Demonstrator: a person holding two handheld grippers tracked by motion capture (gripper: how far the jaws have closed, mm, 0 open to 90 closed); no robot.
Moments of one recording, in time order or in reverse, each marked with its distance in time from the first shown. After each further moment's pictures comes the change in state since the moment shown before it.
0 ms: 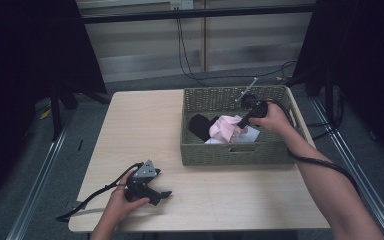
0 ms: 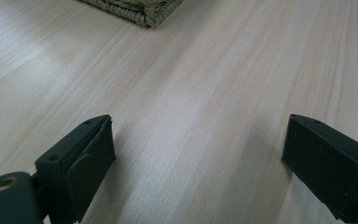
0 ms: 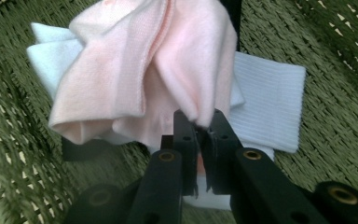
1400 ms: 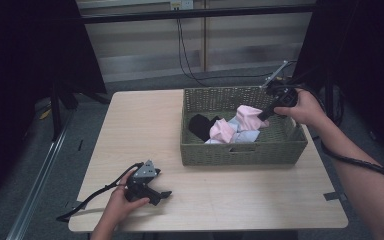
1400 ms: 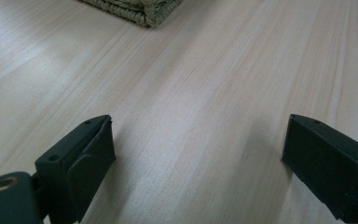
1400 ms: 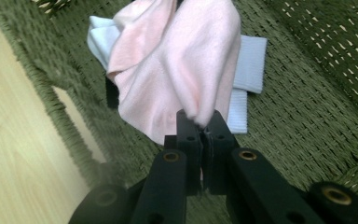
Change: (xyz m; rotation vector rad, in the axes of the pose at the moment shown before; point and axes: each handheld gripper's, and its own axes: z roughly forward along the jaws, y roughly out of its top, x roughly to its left) left arm 0.000 0.000 0.000 0.000 0.000 0.001; right arm 0.002 -0.025 -0.092 -0.017 0.017 0.033
